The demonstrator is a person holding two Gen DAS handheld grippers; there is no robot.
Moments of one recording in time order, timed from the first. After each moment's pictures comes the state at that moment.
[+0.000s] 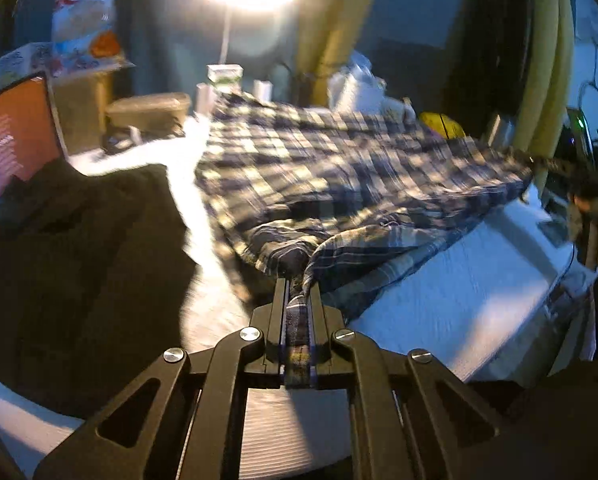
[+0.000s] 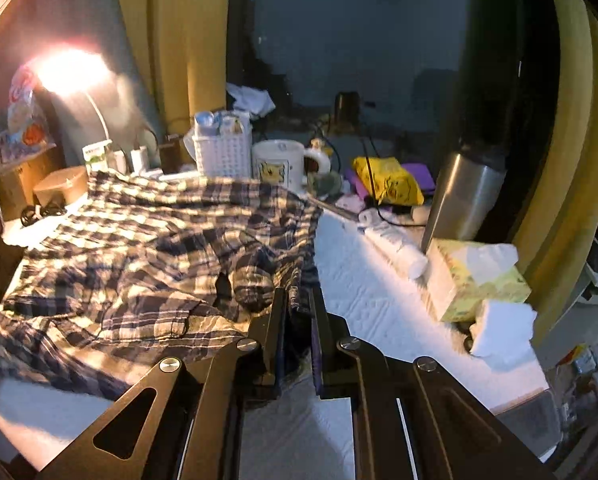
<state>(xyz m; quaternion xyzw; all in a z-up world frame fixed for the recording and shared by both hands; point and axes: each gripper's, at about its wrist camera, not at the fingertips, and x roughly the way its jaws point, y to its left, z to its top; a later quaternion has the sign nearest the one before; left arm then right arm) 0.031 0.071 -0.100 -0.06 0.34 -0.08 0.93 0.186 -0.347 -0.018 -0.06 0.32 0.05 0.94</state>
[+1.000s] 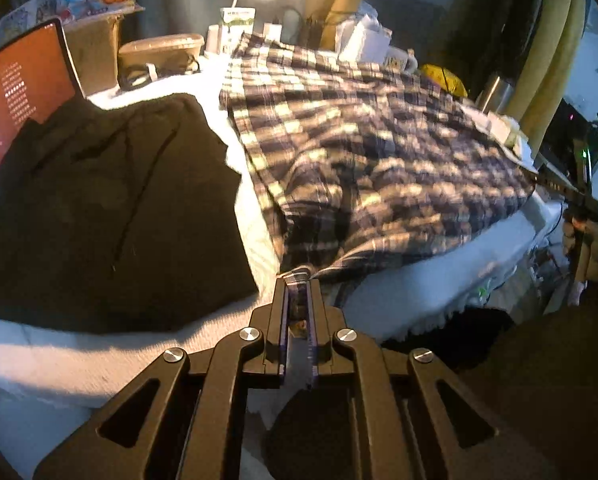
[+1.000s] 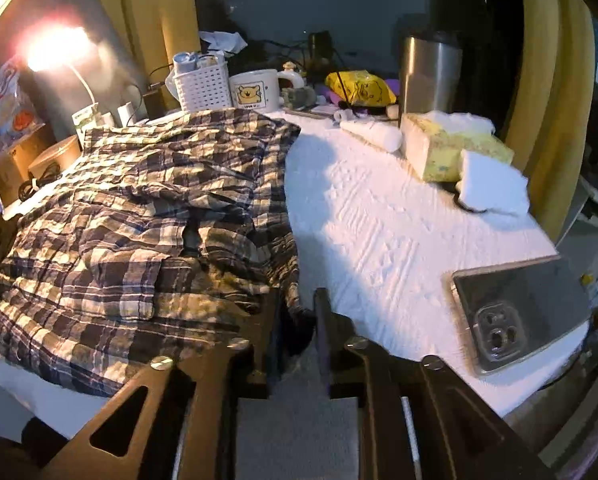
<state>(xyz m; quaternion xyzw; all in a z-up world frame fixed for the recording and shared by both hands) 0.002 0.113 -0.110 -0.06 0.45 -0.11 0.89 0.123 -0.381 -0.080 -0.01 0.40 0.02 0.92</state>
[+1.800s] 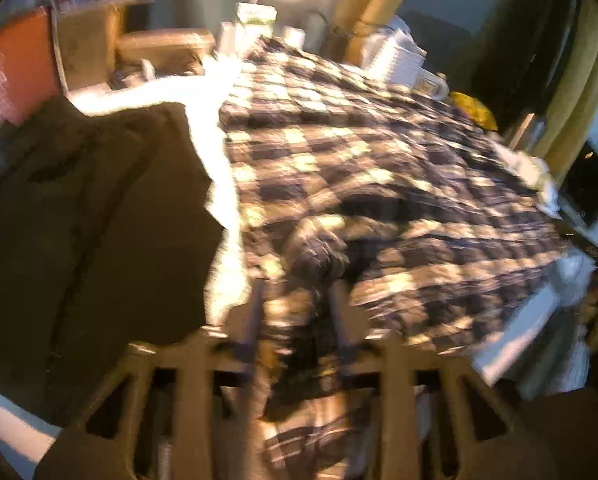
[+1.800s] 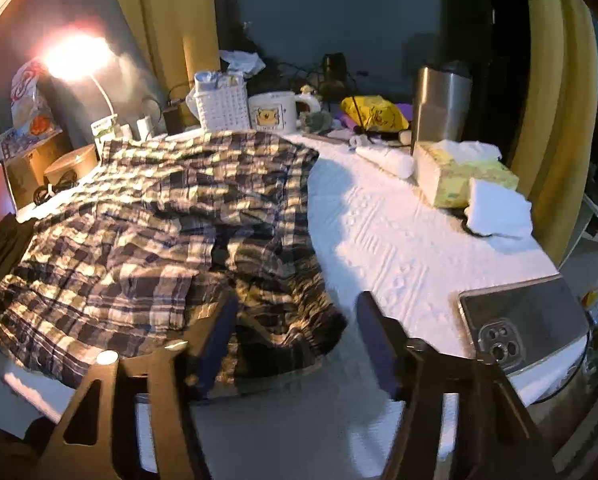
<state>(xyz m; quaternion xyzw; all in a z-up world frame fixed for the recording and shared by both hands) 0.065 0.096 -0.131 -0.09 0.43 -0.06 0.89 0.115 -0.370 -0.072 -0.01 0.37 0.04 0.93</state>
